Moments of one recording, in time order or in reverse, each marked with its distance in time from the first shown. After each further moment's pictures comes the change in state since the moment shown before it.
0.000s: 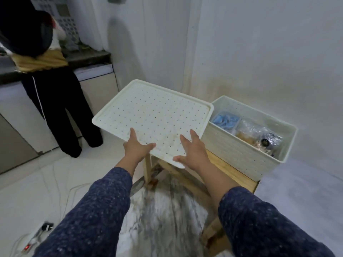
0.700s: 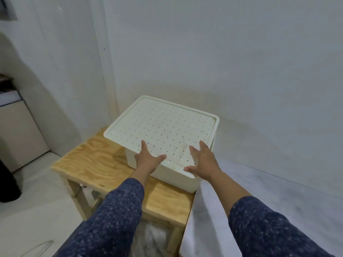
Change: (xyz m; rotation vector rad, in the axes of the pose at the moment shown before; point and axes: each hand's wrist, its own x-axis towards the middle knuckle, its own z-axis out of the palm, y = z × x) left_hand -0.029 0.143 0.236 0.104 -0.380 0.220; right_hand -0.041 0.205 -0.130 -0.076 0.187 0.380
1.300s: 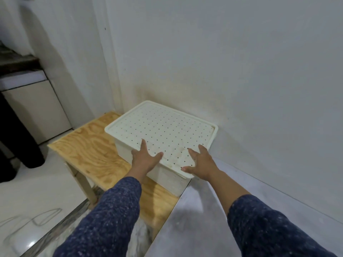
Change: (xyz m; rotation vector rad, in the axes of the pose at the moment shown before) left_hand 0.021 0.023 0.096 0.200 0.078 -0.155; right_hand 0.081 0.107 0.001 0.107 -0.229 -0.142
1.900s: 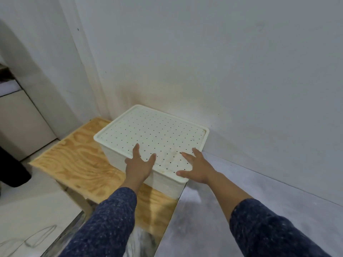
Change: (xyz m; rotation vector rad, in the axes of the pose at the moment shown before) left_hand 0.013 -0.003 0.013 -0.080 0.054 0.008; right_hand 0.003 0.012 0.004 0.160 -0.087 0.052
